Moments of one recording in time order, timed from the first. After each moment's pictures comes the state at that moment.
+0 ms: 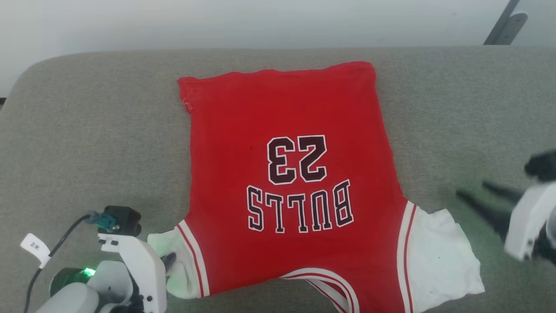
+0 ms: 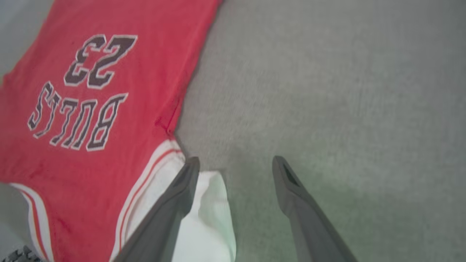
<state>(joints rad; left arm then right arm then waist) -0.22 0.71 -0.57 -0.02 -0.98 0.27 0.51 -0.46 -0.86 0.74 0.28 1.15 0.13 0.19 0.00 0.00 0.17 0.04</state>
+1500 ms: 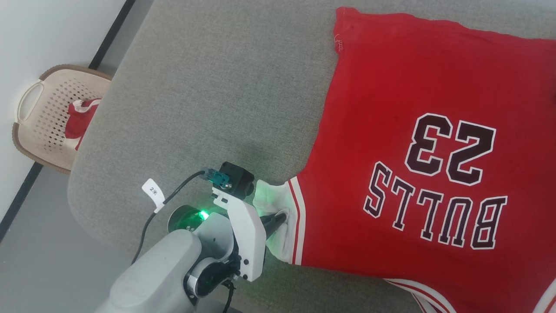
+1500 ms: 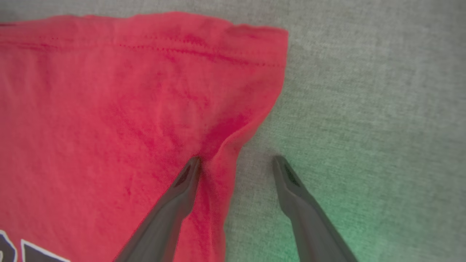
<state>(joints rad) -0.53 0.35 -0.76 0.27 -0.91 0.02 0.45 -1.20 -0.59 0.56 1.23 0.88 0.13 0.70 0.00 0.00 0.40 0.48</state>
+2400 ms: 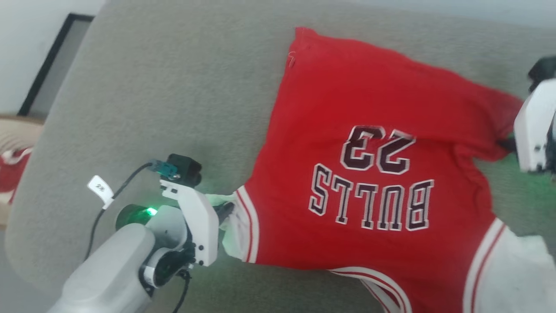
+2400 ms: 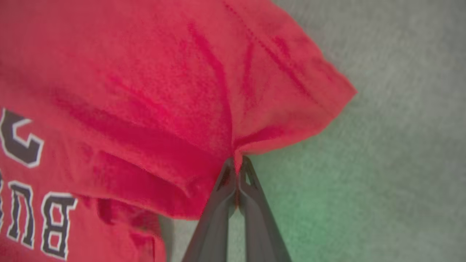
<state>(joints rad) -0.53 0.46 -0.70 0.30 -0.94 0.04 0.44 -0.94 -0.68 0.72 0.72 1.00 0.13 0.77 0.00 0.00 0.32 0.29</state>
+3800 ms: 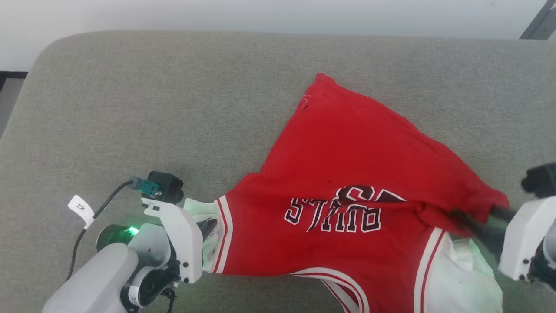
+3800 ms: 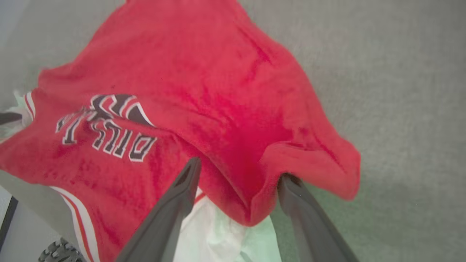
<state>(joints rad) -0.43 0.55 -0.67 0.19 -0.96 0.11 0.45 -0.12 -0.54 0.08 -0.03 0.79 0.13 0.68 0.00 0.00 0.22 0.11</state>
